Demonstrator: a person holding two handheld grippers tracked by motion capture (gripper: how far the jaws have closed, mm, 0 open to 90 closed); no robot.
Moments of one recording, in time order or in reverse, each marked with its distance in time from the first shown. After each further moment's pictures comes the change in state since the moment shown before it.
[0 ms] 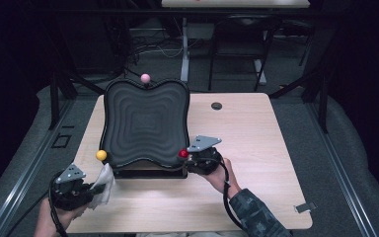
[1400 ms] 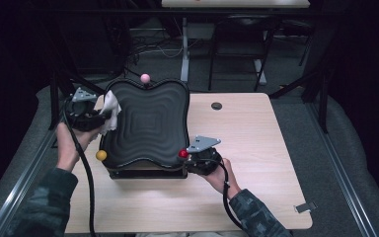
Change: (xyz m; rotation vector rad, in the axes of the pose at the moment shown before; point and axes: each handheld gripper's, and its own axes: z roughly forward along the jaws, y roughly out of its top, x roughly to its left) left arm 0.060 0.174 0.030 -0.165 0.236 -0.005; right arm 0.002 0.001 0.000 0.008 -0.020 -0.010
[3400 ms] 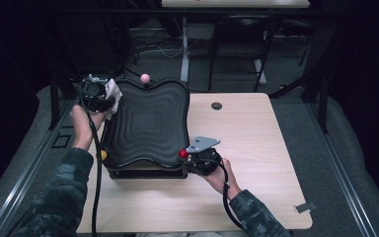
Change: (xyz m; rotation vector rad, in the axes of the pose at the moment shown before) left arm 0.022 0.018 0.064 0.099 0.129 -0.053; right arm 0.002 0.000 0.000 0.002 -0.007 0.005
